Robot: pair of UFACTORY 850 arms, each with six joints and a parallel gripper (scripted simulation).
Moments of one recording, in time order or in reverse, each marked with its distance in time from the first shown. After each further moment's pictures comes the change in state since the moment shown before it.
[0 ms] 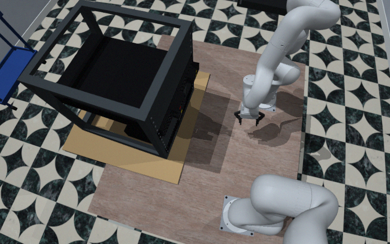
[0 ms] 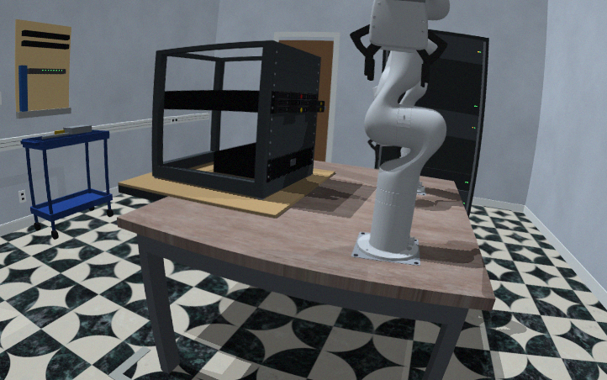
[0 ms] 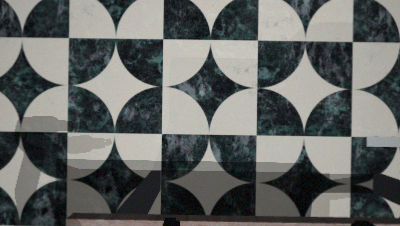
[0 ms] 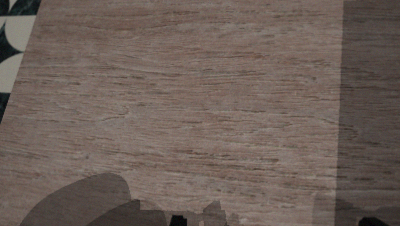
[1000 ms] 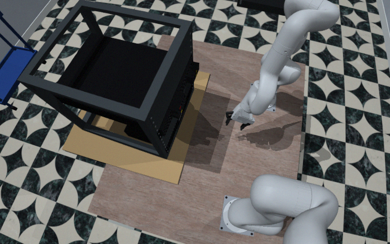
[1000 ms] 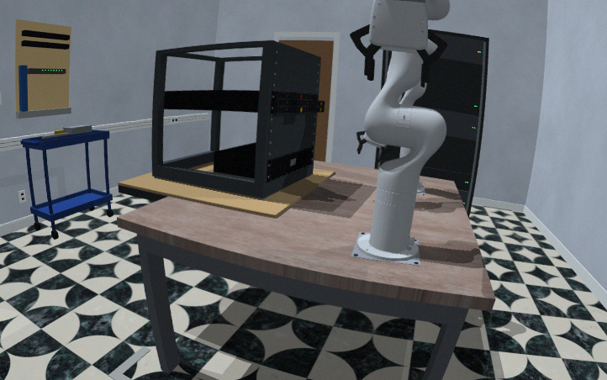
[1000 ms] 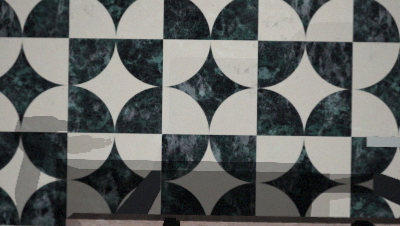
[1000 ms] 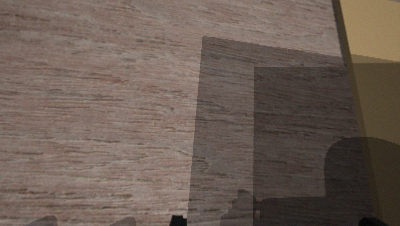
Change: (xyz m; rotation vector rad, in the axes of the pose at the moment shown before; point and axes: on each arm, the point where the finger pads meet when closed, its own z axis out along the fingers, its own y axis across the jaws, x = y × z) left arm 0.000 0.000 0.000 0.000 0.000 0.000; right arm 0.031 0.080 -0.005 -0.435 0.039 -0.045
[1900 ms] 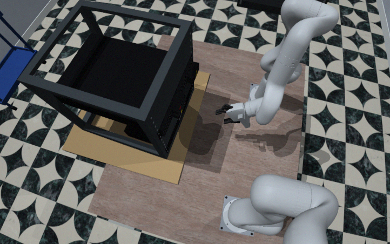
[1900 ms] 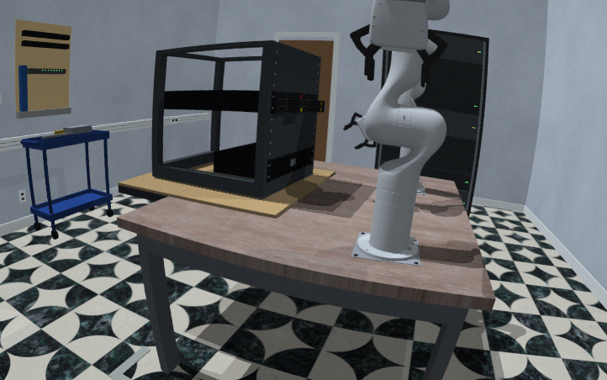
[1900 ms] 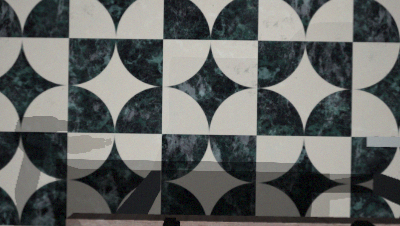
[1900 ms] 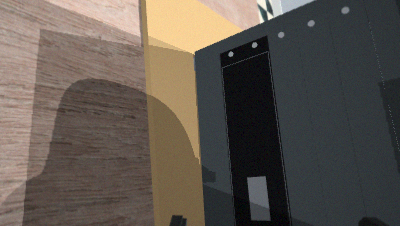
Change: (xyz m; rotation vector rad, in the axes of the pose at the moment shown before) left arm 0.000 0.000 0.000 0.000 0.000 0.000; right arm 0.011 0.097 -0.039 -0.670 -0.114 -0.087
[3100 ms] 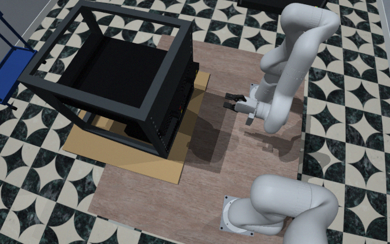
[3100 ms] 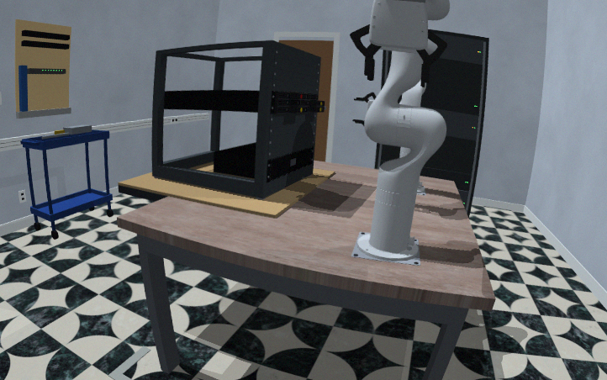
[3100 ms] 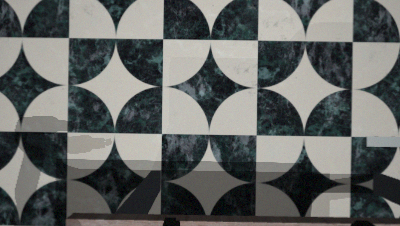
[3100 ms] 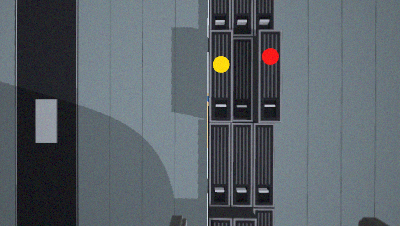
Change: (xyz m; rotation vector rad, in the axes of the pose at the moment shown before) left arm 0.000 0.000 0.000 0.000 0.000 0.000; right arm -0.015 0.095 -0.081 -0.632 -0.225 -0.147
